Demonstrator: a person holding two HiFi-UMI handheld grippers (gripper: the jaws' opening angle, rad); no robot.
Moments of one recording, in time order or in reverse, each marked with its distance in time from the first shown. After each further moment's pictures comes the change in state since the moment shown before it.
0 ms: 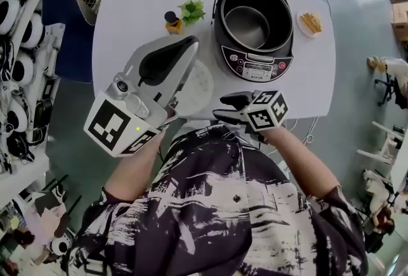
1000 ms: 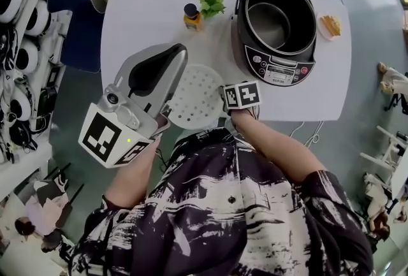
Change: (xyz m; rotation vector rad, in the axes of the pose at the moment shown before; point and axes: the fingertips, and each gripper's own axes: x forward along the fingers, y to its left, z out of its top) left arm -0.056 0.043 -0.018 -0.026 0.045 0.098; right arm 0.105 -0.115 -0.025 0.334 0.064 -0.441
